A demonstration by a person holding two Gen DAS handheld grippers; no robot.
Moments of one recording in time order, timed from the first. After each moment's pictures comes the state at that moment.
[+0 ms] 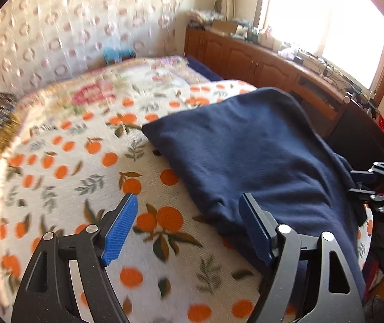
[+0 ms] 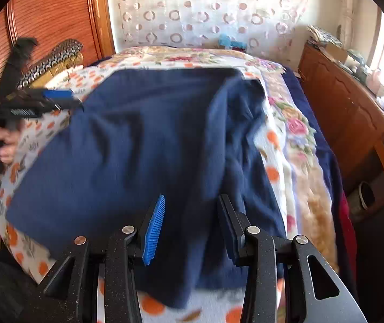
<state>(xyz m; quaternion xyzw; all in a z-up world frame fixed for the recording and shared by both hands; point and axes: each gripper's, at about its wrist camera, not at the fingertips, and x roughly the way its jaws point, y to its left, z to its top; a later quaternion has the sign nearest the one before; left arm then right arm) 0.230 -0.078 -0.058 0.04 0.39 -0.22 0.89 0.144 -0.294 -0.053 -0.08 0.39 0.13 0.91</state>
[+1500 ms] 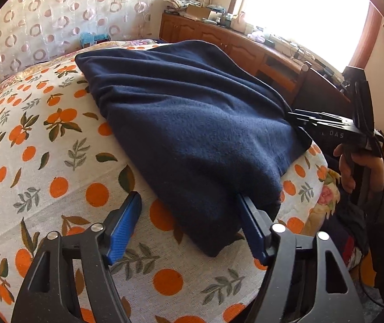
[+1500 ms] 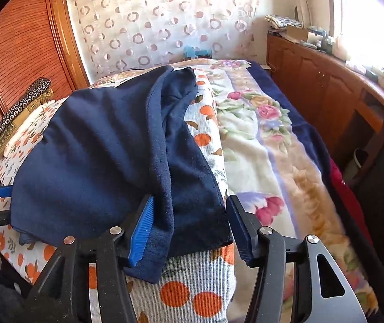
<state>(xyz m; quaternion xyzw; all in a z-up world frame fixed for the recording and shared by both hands) 0.115 -0.141 -0.090 0.01 0.43 -0.28 0.86 0.118 -0.353 -0.078 0.02 0.36 0.08 0.93</state>
